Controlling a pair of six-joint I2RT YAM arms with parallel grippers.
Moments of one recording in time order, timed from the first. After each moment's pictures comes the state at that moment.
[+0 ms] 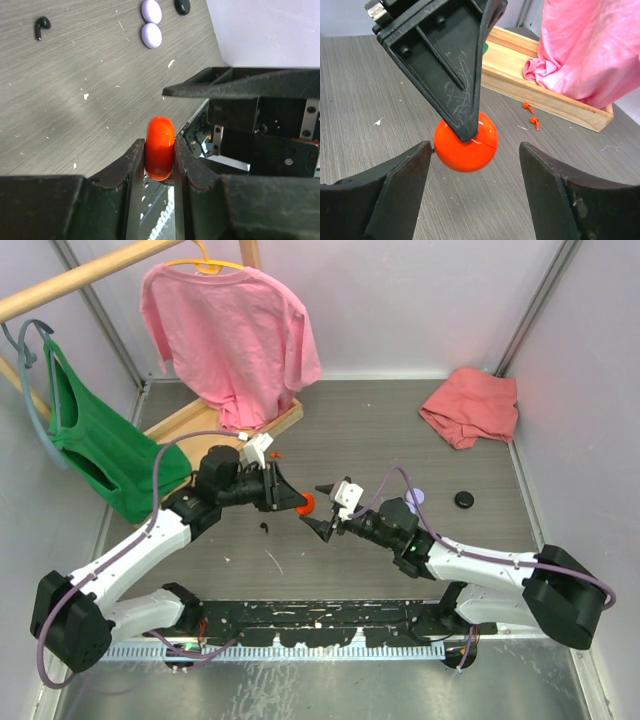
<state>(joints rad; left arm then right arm) -0.58 1.10 0.77 -0.12 0.53 -0.71 0.95 1.15 0.42 0.75 -0.14 -0.20</state>
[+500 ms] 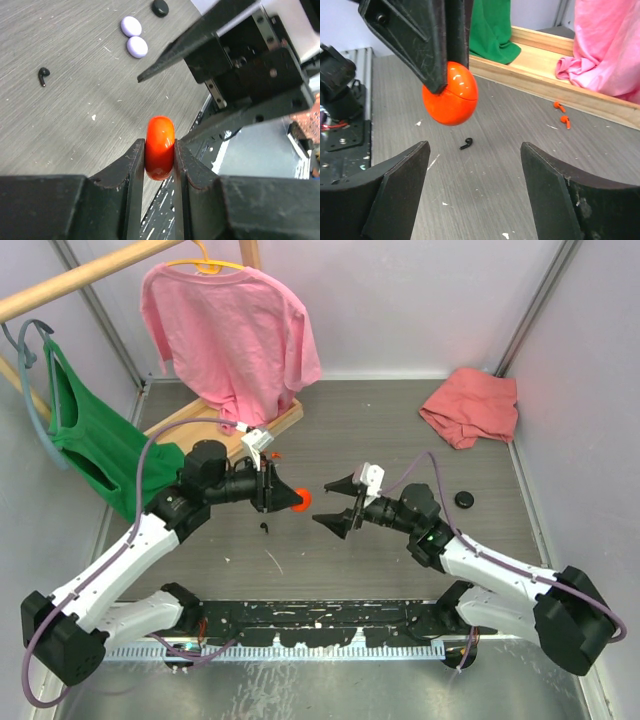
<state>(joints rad) -0.58 1.01 0.87 -0.23 0.58 -0.42 0.75 1.03 0.43 0.65 -0.46 -0.03</state>
